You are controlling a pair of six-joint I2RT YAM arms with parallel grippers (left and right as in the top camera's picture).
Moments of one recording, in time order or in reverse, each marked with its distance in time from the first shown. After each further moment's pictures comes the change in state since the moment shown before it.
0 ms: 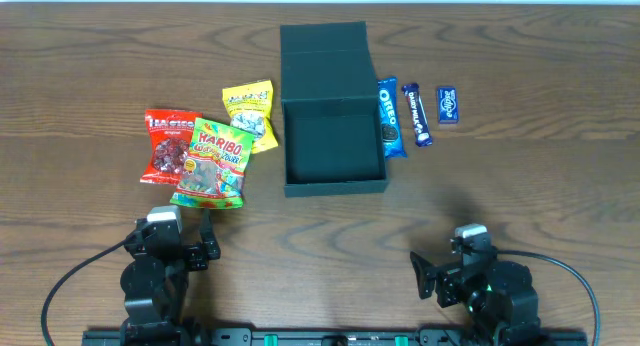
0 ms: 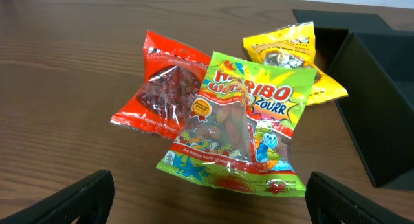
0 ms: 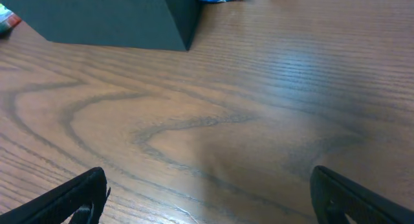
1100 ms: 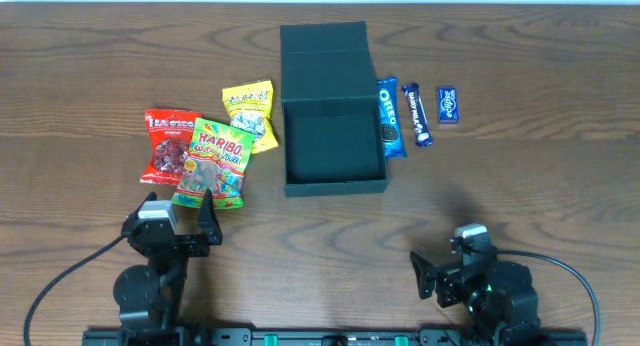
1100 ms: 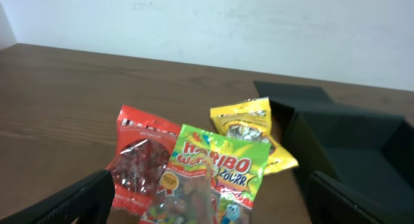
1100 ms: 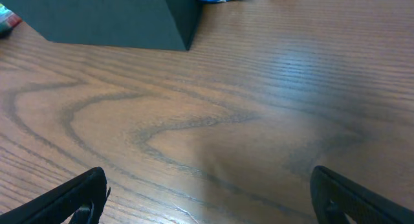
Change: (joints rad) left arm 0.000 0.020 -0.002 0.268 0.097 -0.078; right arm 0.000 0.000 0.000 0.000 0.000 0.000
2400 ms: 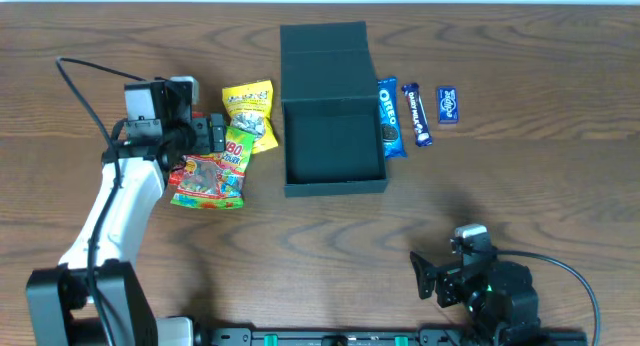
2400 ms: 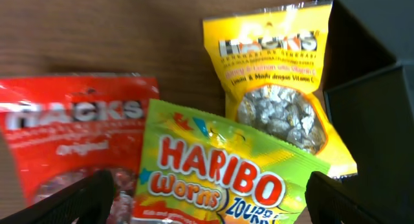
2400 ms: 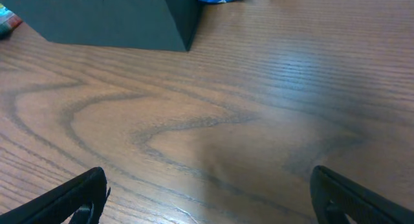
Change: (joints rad) left arm 0.000 1.516 0.816 -0.102 0.111 0.116; right arm 0.000 -0.003 -0.001 0.000 0.000 0.000
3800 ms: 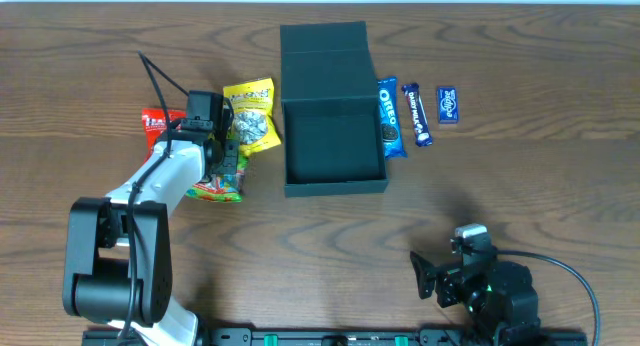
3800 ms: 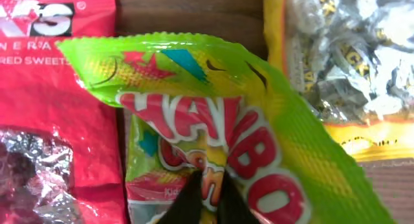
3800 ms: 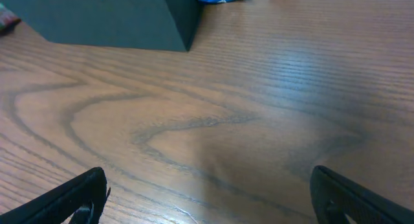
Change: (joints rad) left arm -0.176 0.212 0.015 -0.085 -0.315 -0.015; right arm 0.000 0.000 0.000 0.000 0.000 0.000
